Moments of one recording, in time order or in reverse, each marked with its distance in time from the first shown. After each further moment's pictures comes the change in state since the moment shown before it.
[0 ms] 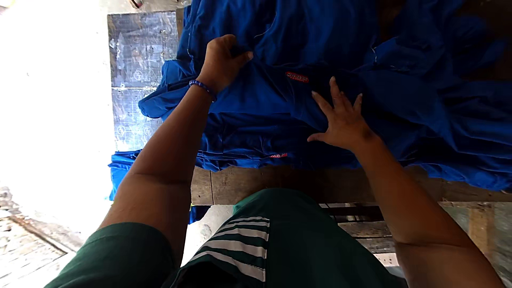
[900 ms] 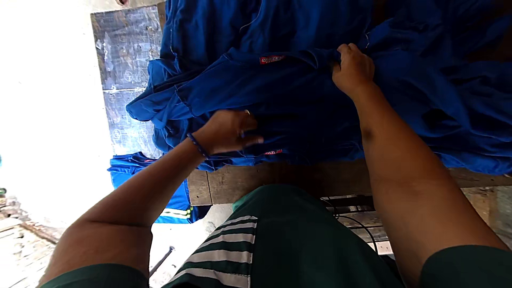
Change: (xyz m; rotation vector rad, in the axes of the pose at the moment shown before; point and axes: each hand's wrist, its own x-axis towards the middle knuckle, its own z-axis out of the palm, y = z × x) left_hand -0.107 0.027 0.034 0.217 -0.441 0.493; right_hand 0.079 0.050 -0.027 0.107 0.083 0.371
